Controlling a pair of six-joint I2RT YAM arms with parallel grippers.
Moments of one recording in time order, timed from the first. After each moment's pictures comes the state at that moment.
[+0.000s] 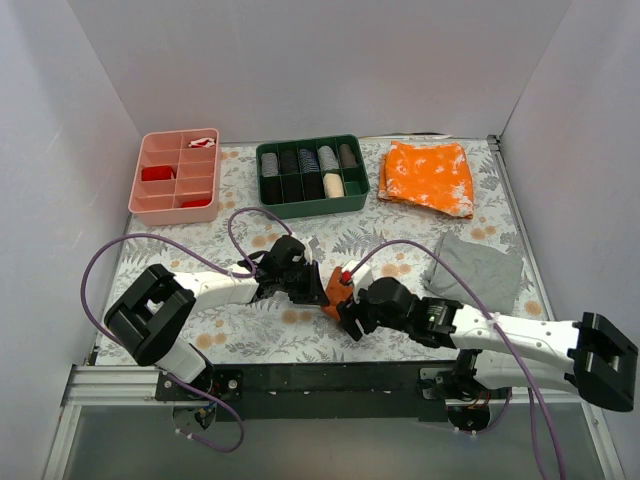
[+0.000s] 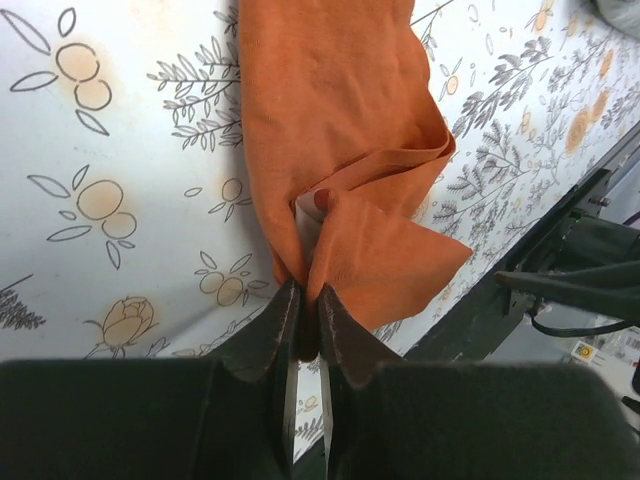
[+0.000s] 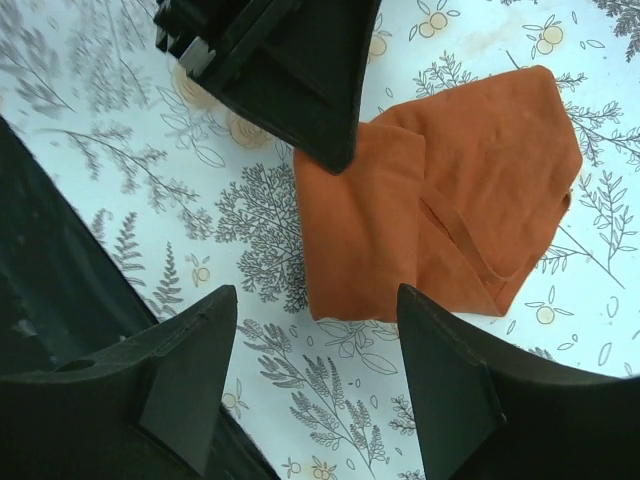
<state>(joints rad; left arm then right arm) -0.76 1.53 0.67 0.03 0.35 -0.76 1.09 1.00 0.49 -0.10 0.07 0.24</state>
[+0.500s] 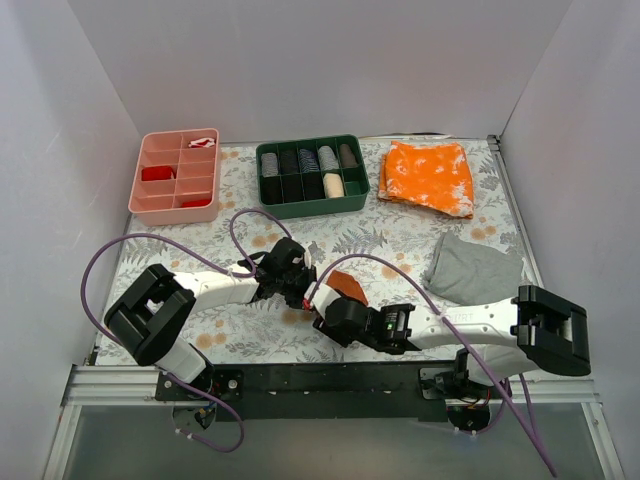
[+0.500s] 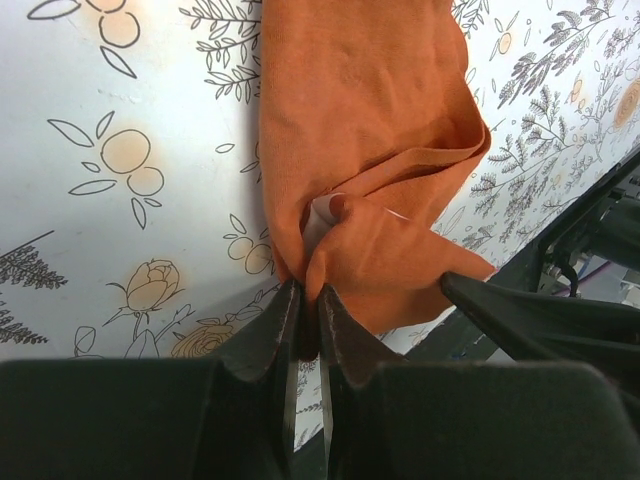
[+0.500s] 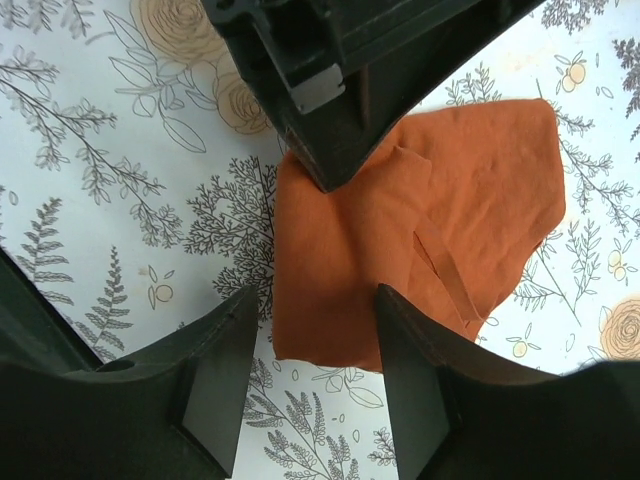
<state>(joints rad) -0.76 1.53 0.69 -0.09 0.35 -0.72 1.35 1.34 0.66 -0.14 0.36 0.09</state>
